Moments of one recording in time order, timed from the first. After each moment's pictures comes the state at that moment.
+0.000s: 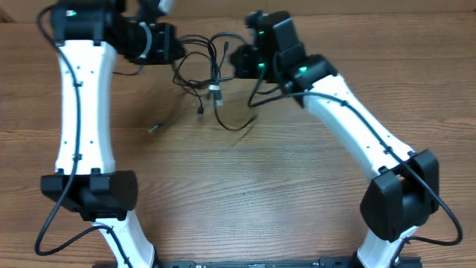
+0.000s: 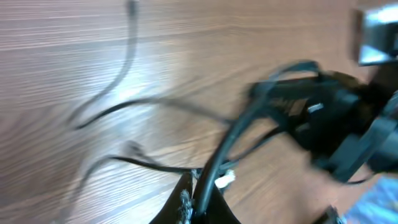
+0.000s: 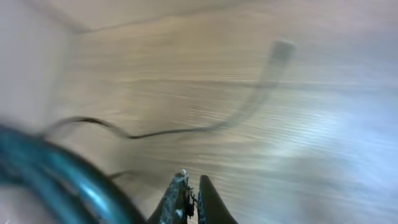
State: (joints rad) left arm 0.02 2.01 2.36 -1.48 0.56 0.00; right arm 0.45 1.90 1.70 -0.53 -0.24 0.52
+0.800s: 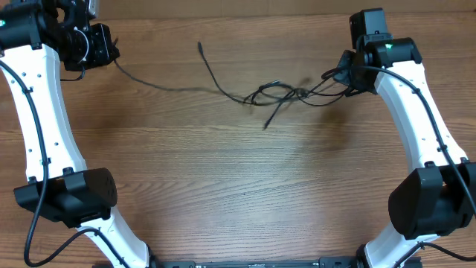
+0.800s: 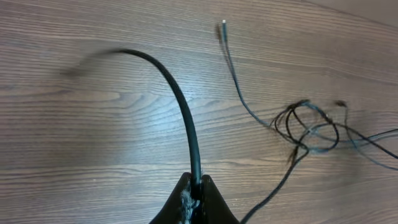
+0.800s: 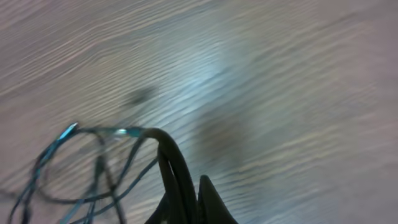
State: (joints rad) left arm 0.24 2.01 2.36 -1.47 0.40 0.02; right arm 0.10 1.85 1.71 -1.02 0.12 0.46
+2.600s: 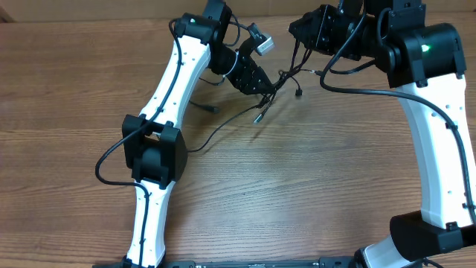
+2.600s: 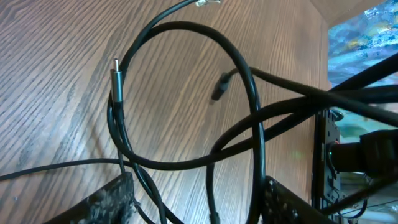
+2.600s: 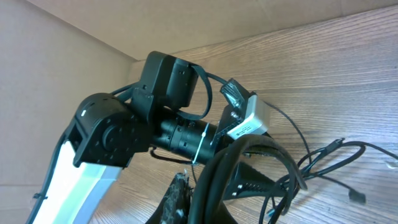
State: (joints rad) left arm -0.32 2.39 2.35 -1.32 0.90 0.53; right arm 0.22 1.73 2.12 -1.07 -0.51 0.47
